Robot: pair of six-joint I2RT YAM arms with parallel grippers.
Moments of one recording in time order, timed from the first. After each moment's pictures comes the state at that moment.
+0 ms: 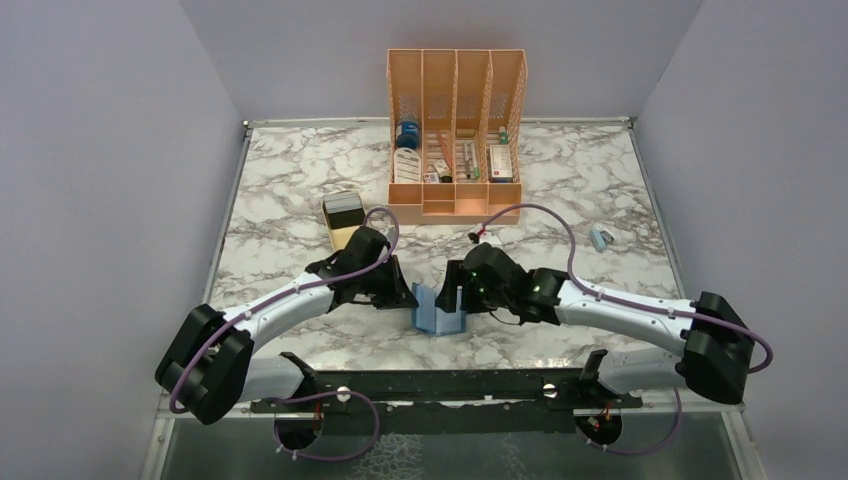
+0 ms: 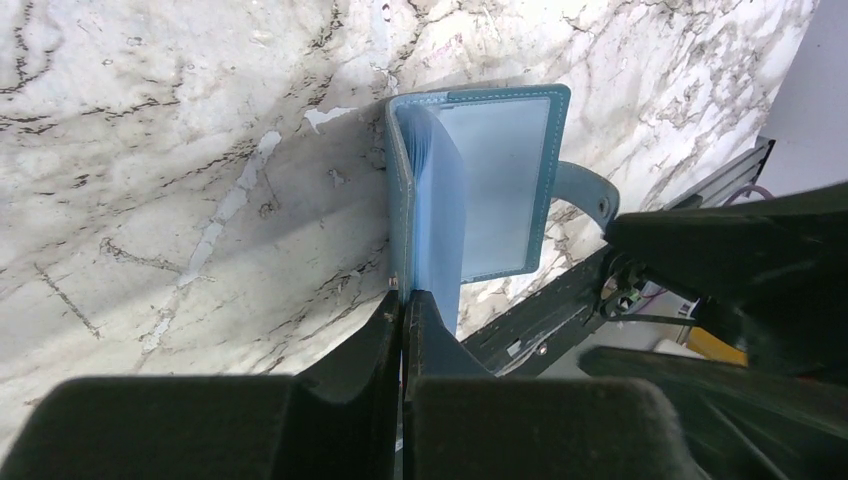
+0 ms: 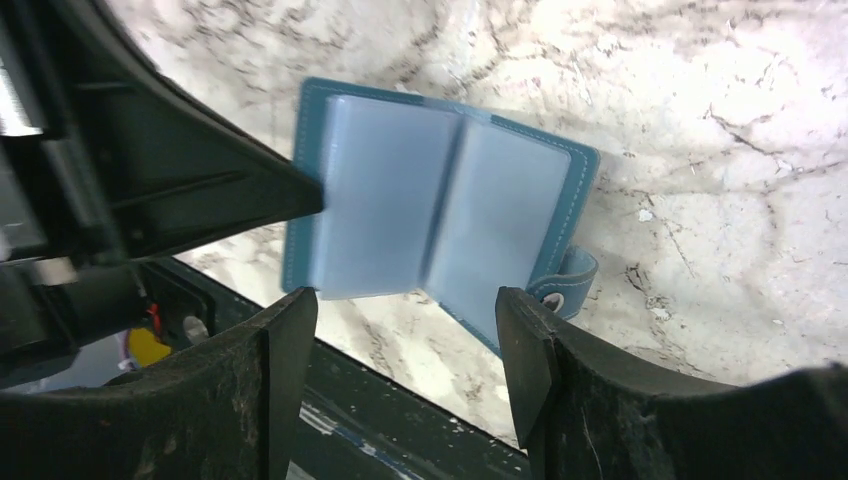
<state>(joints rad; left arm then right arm) -0.62 1.25 0.60 -0.26 0.39 -0.85 1.02 1.28 0.76 -0.30 0.13 0.87</state>
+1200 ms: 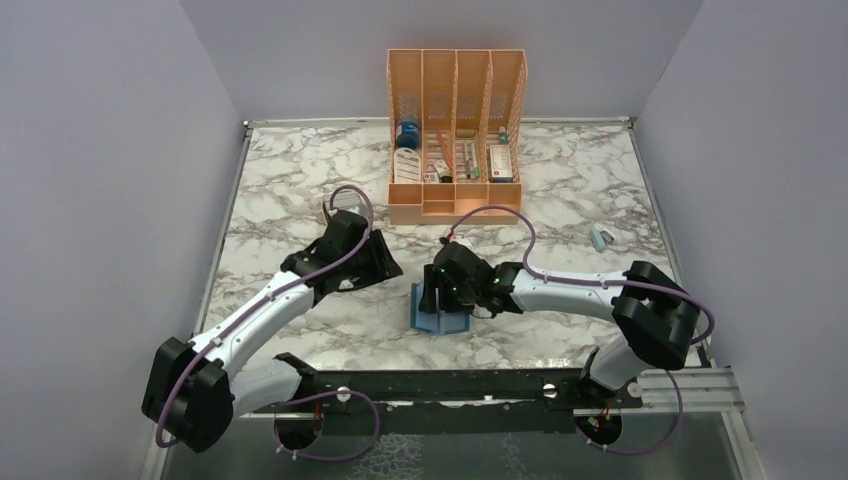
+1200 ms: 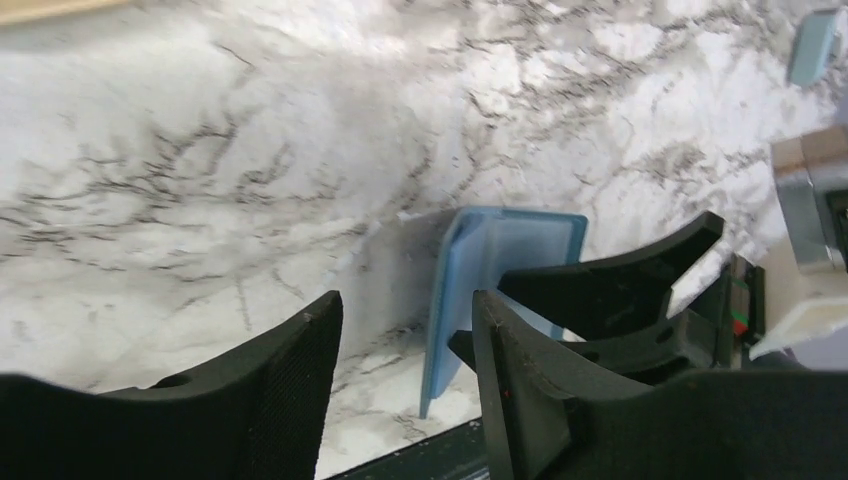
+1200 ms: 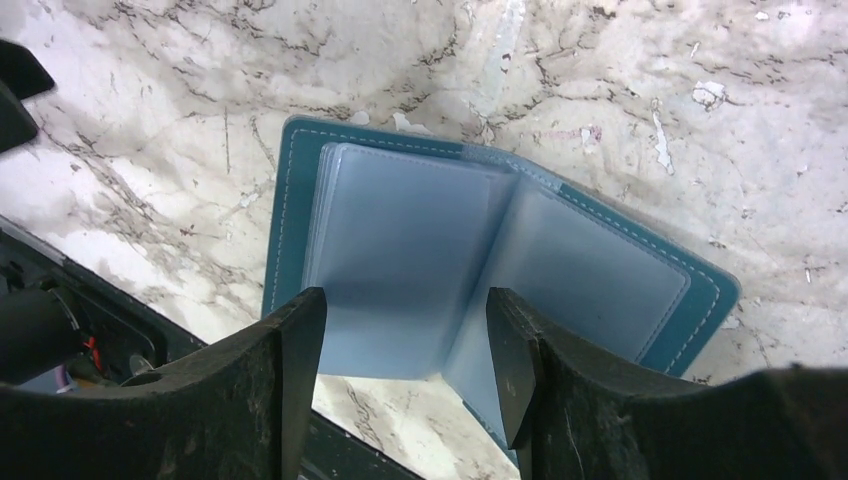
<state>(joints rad) -0.55 1.09 0.70 -0.43 0.13 -0.83 1.02 1.56 0.85 -0.19 0.07 0.82</state>
